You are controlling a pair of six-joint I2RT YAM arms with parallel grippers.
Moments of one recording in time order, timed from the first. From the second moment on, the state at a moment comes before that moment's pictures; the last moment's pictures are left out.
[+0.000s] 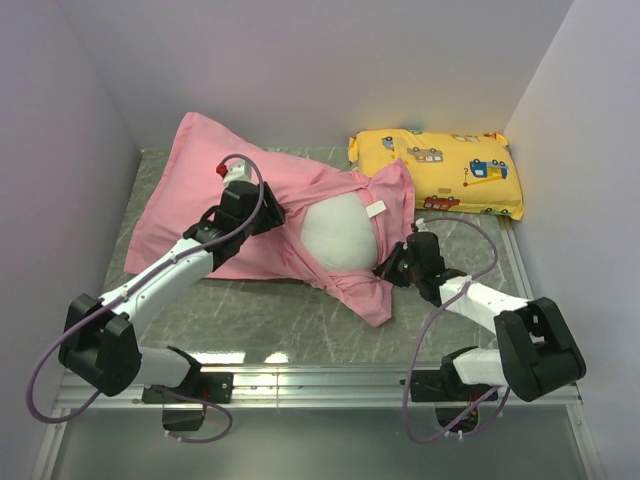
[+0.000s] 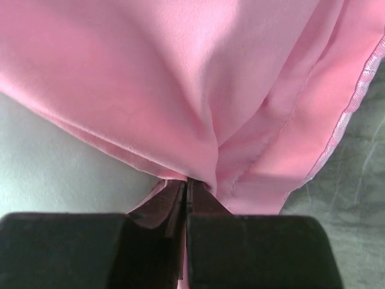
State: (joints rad) left arm -0.51 1.34 1.00 -0.18 -0.23 -0.70; right arm 0.35 1.30 0.47 0.09 -0.15 0.76
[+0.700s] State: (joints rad) left arm -0.58 1.26 1.12 -0.27 -0.16 -0.55; right arm 0.35 1.21 0.47 0.01 -0.13 0.73
